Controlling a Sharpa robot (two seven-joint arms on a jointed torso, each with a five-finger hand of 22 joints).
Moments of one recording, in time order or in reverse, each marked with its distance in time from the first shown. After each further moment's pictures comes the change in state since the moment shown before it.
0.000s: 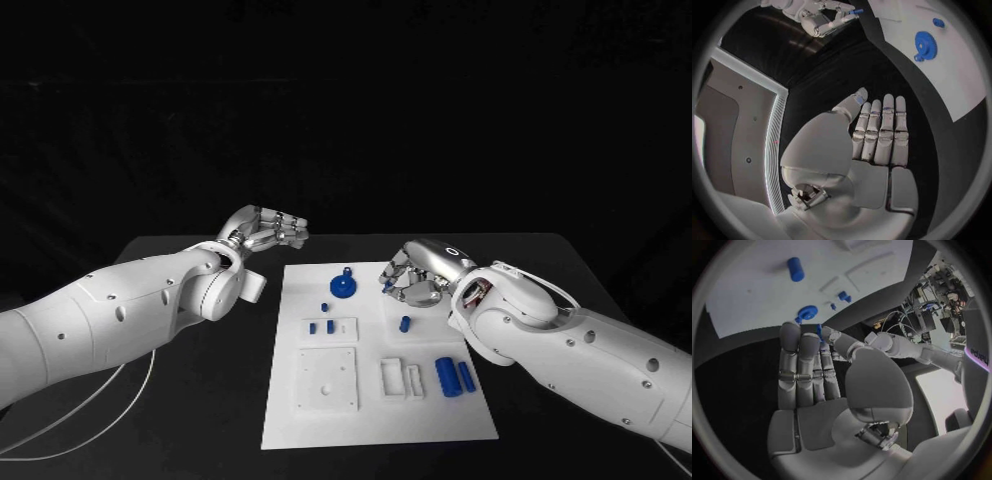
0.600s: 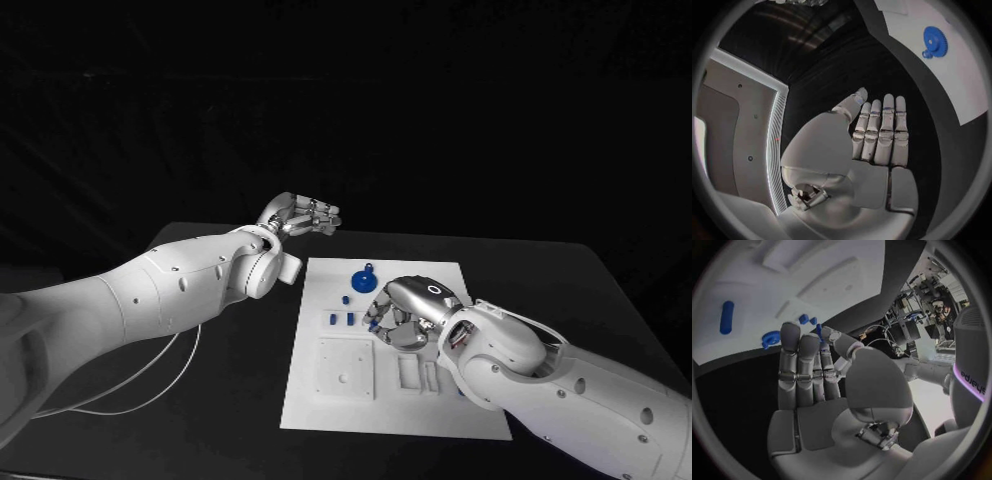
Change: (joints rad) left arm -0.018 0.095 0.000 -0.116 0.037 -0.006 0.002; left_hand 0.000 0.000 -0.002 0.002 0.000 0.000 0.000 0.000 0.000 0.000 0.000 0.000 0.000 0.000 0.000 0.000 0.000 0.000 0.003 -0.003 0.000 -0.012; right arm -0.051 0.071 -0.113 0.040 -0.078 0.001 -0.001; right_hand 0.000 0.000 -0.001 -0.001 -0.001 0.000 0.000 -0.003 0.000 -0.002 -0.002 0.000 -0.001 0.000 0.000 0.003 -0.005 0.000 0.000 0.000 -0.007 0.012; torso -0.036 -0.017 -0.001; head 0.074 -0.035
